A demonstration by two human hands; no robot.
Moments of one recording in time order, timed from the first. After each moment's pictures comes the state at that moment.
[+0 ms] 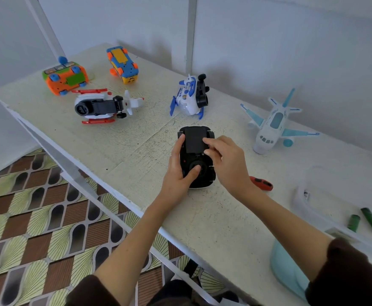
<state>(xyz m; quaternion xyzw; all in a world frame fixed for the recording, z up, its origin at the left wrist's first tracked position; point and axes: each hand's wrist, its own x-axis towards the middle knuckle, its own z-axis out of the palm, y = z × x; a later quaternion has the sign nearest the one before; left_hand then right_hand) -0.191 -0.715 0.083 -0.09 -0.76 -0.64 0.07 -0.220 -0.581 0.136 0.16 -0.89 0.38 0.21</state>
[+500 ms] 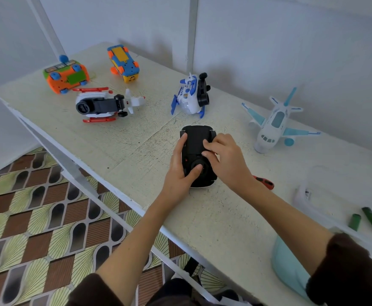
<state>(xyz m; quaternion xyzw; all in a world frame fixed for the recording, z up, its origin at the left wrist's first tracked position) -0.190 -0.714 0.086 -0.09 -0.75 -0.65 0.07 -0.227 -0.576 0.133 0.23 -0.91 0.29 0.20</state>
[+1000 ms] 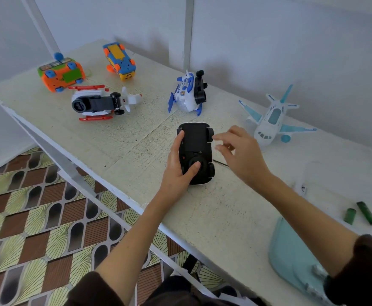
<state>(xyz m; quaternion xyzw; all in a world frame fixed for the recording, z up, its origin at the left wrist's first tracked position) -0.186 -0.712 0.089 -0.08 -0.75 -0.65 0.07 -0.221 -0.547 0.155 0.22 -0.91 0.31 0.18</state>
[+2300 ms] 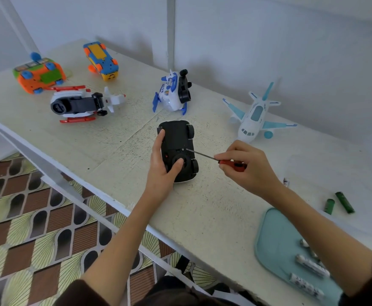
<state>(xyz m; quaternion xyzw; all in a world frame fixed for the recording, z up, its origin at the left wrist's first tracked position) -0.187 -0.710 0.089 -0.06 -0.75 -0.66 0.09 -0.190 -0.500 0.149 0.25 -0.89 0.37 0.13</state>
